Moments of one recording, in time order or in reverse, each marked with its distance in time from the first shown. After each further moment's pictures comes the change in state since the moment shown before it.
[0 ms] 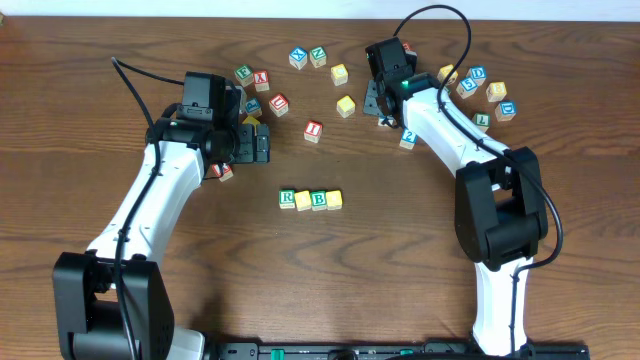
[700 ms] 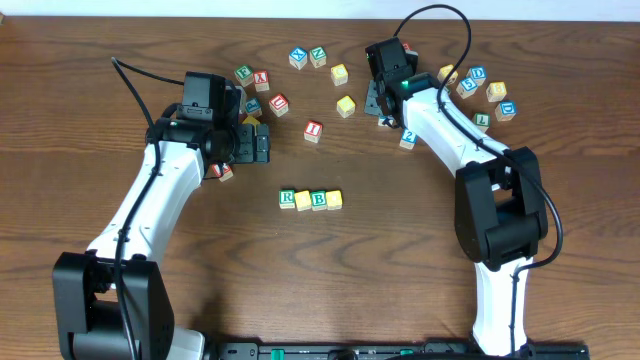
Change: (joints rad) left arm 0.000 0.000 0.000 0.000 0.000 0.000; right arm 0.003 0.000 0.000 0.010 0.027 -0.004
